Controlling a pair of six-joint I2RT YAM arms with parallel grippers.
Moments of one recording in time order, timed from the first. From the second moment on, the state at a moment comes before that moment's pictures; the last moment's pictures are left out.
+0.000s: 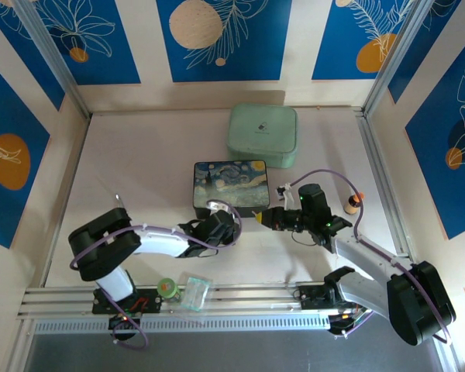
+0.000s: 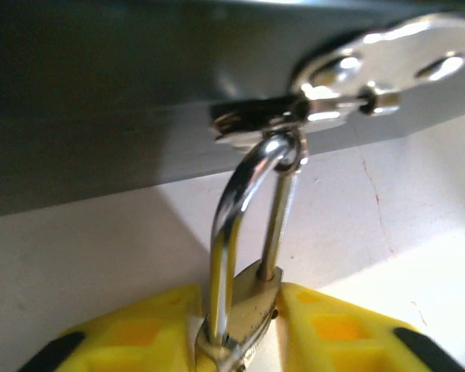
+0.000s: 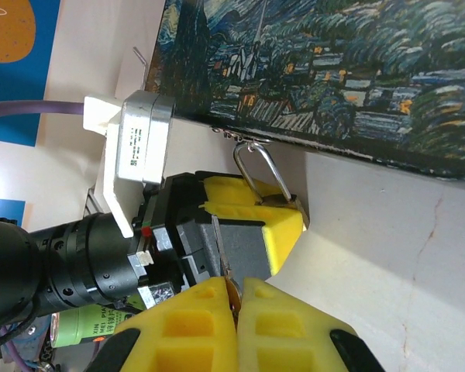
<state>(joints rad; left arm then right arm) -1.05 1.65 0.64 0.20 -0.20 -0.86 0.44 1.03 0.40 -0.02 -0.67 0.65</state>
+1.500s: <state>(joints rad) -1.04 1.53 0.53 0.41 -0.15 -1.37 0.52 1.42 0.25 0.56 -0.78 1.13</state>
